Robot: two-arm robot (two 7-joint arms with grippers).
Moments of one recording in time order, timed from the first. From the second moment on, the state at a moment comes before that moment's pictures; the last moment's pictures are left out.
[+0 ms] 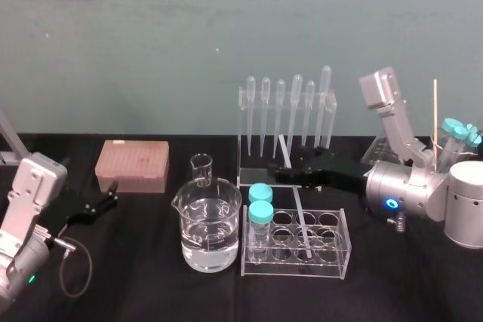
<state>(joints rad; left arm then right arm) -0.20 0.60 0.45 -1.41 -0.25 -0.12 0.03 0.57 0.45 -0.53 -1.26 0.60 0.35 0.51</state>
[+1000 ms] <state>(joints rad) -0.20 0.60 0.45 -1.41 -0.25 -0.12 0.03 0.61 0.42 -0.56 -1.20 0.59 0.35 0.53</state>
